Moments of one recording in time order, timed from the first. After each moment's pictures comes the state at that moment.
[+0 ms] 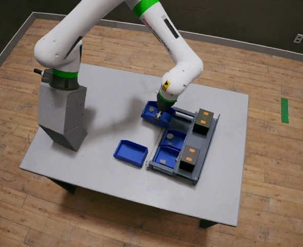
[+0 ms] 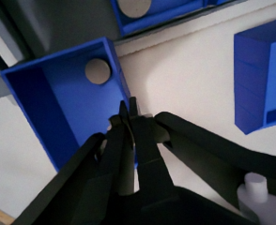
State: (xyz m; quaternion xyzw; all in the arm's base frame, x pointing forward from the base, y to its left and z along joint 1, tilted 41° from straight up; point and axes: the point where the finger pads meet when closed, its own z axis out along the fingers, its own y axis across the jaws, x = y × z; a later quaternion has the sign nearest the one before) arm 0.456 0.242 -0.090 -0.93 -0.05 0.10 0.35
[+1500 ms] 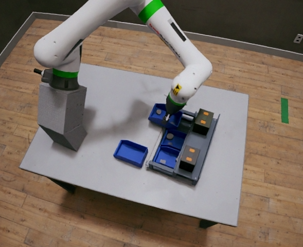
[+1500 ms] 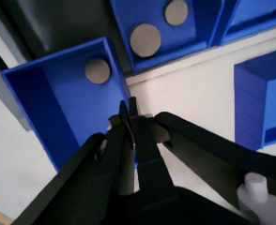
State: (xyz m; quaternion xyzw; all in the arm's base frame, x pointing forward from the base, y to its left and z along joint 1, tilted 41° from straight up) arm 0.502 0.244 -0.090 -0.93 -0.05 0.10 0.35
